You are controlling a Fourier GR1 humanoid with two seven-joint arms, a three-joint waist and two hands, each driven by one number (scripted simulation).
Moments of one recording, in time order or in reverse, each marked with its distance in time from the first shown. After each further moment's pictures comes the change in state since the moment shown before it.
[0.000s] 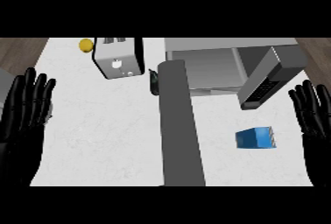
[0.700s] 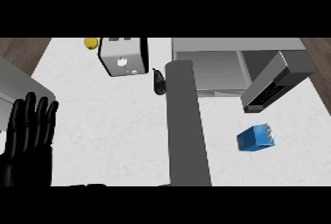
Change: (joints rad) left arm 0.187 -0.085 -0.081 -0.038 0.085 0.131 -0.019; right arm 0.352 -0.126 -0.195 -0.220 -0.459 0.428 -0.230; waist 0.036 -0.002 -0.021
